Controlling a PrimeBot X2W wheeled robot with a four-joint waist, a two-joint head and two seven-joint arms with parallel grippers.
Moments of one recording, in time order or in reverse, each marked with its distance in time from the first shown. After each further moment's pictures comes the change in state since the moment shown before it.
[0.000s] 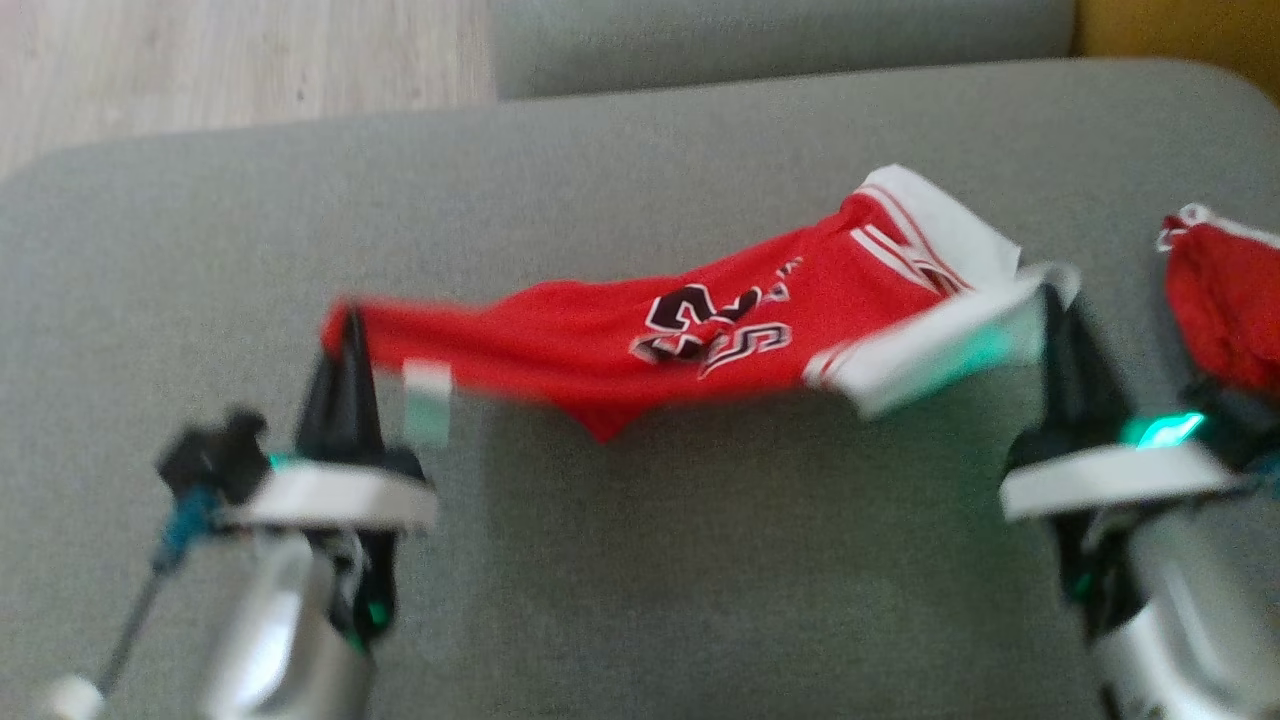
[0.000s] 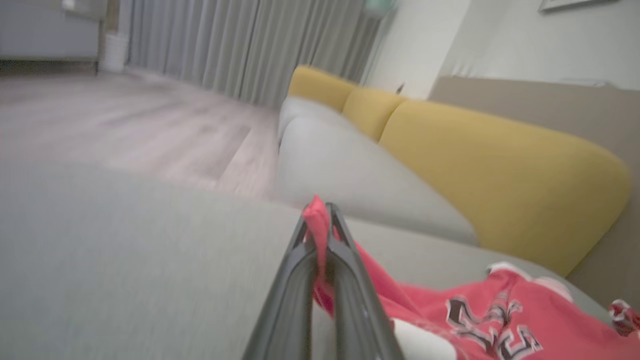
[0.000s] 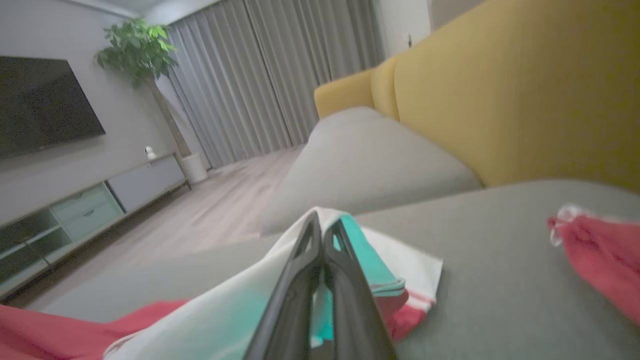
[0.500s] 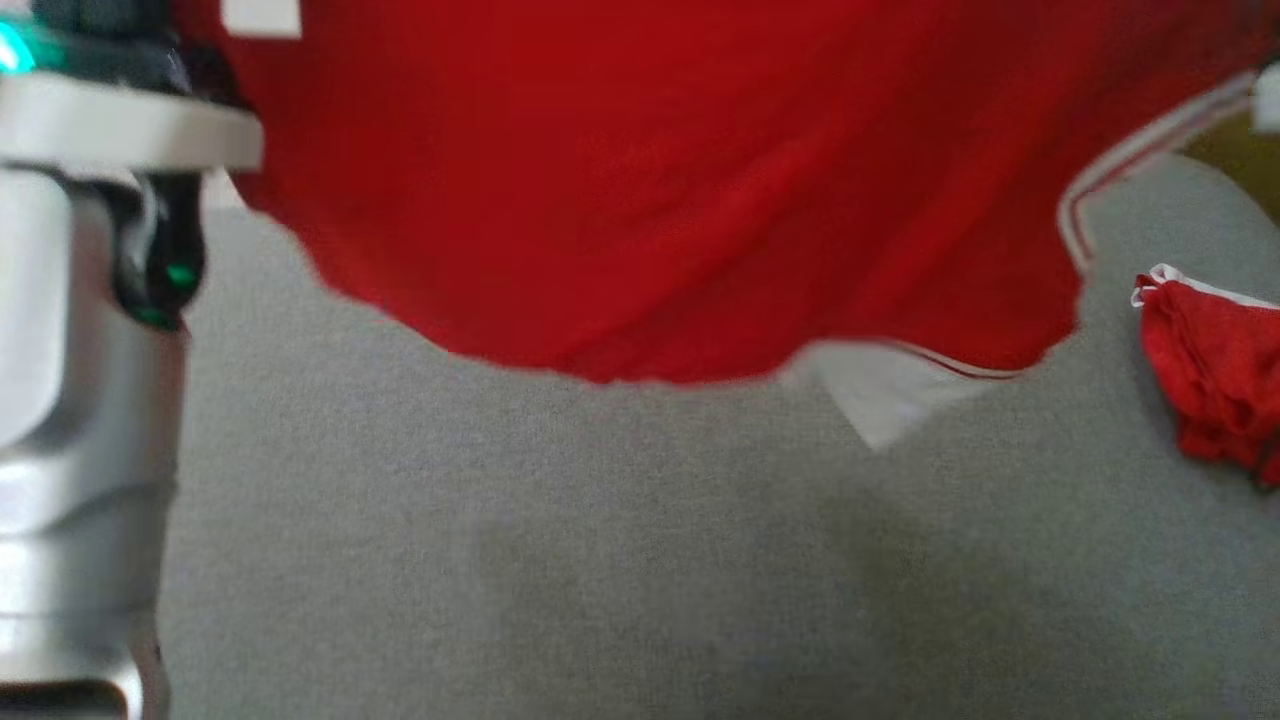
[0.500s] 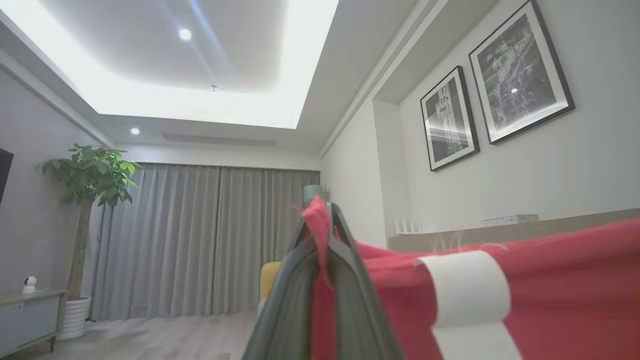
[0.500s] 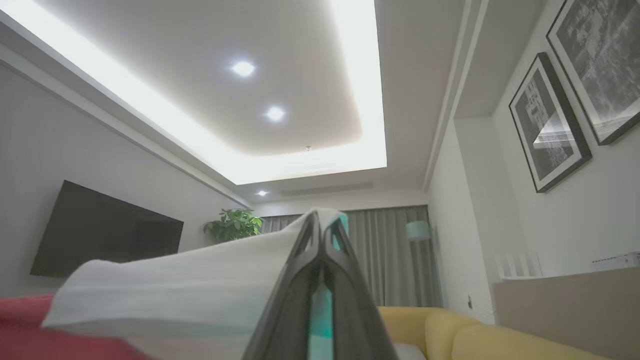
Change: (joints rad) left arm -0.522 0.213 -0.029 -0.172 0.023 0.003 0.118; right arm -0.532 -0.227 -0.006 -0.234 0.118 0.000 0.083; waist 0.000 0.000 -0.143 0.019
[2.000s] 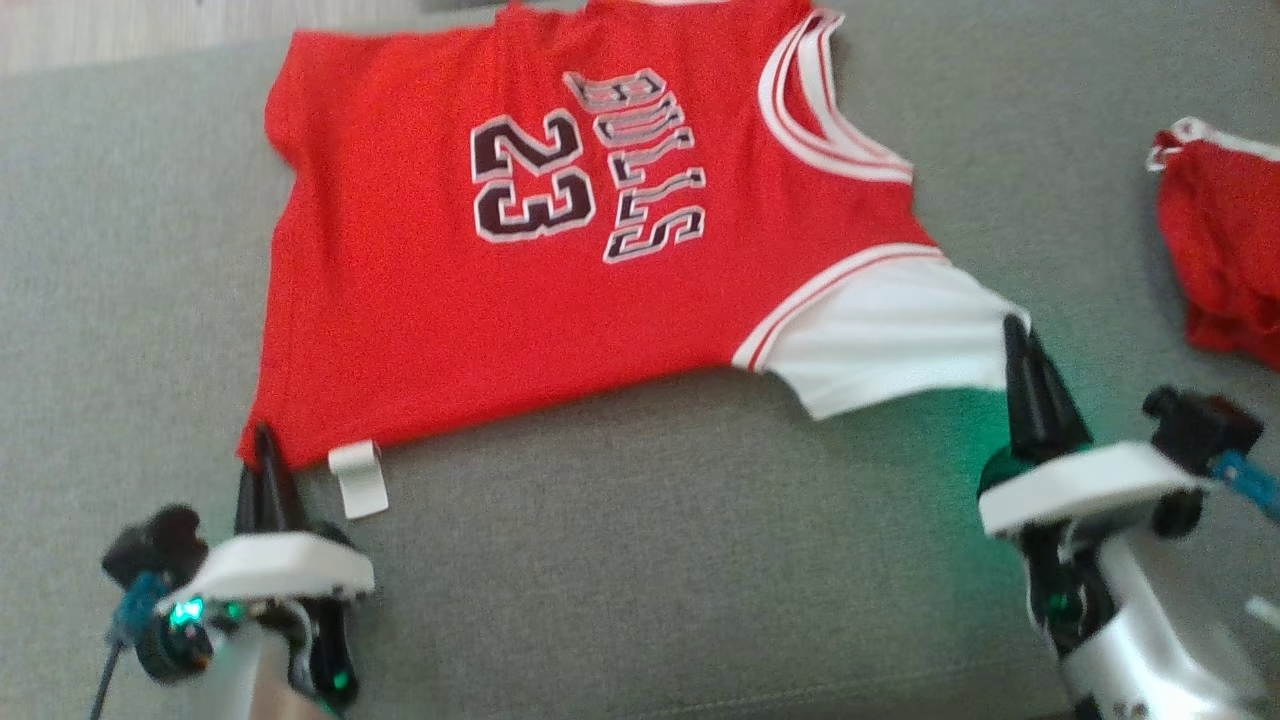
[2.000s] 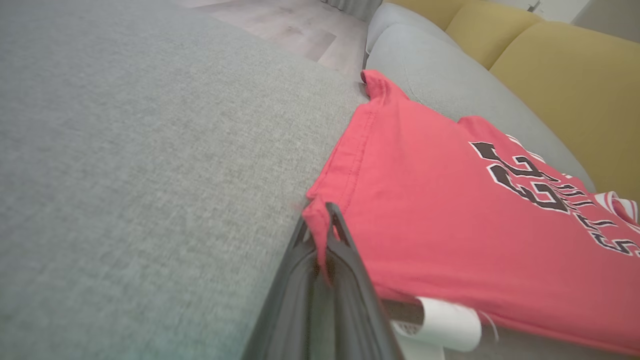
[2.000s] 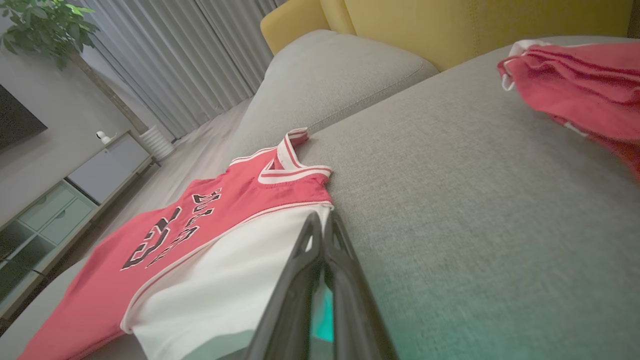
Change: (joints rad) left arm 0.487 -0.236 0.263 0.410 -0.021 0.051 -0.118; right arm 0.422 0.180 0.107 0.416 0.124 0.000 -0.075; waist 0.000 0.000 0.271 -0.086
